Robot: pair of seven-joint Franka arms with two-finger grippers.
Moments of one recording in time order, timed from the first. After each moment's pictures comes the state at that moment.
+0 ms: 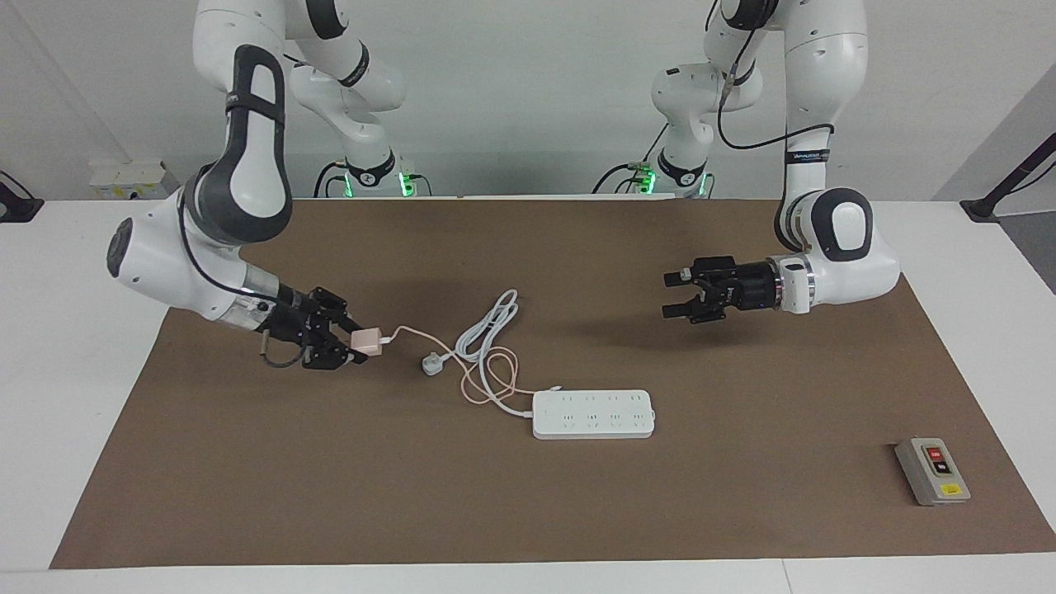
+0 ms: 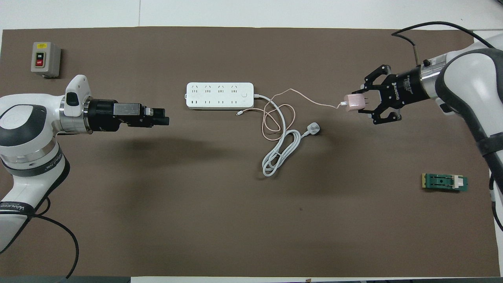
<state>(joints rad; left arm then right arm) 0.03 0.27 -0.03 -1.97 -1.38 1.63 0.68 0.01 0.32 -0.02 -1.67 0.66 1.84 1.15</state>
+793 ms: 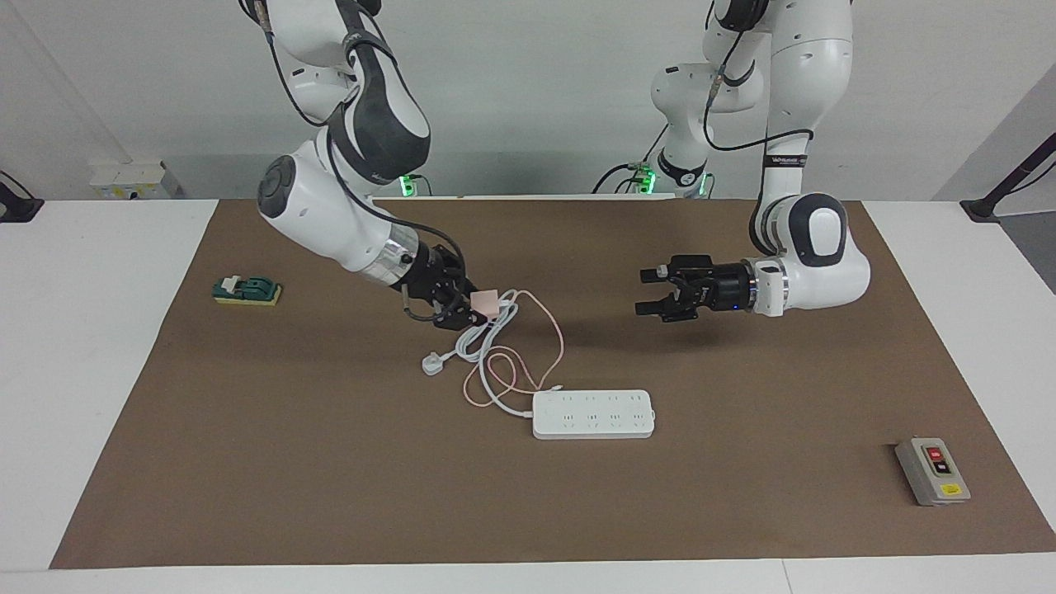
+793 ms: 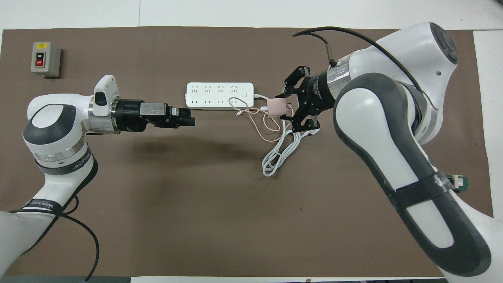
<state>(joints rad) -0.11 0.29 -0.04 -1.97 -1.51 1.67 0.68 0.34 0.29 -0.01 -1.62 0.66 1.98 1.53</state>
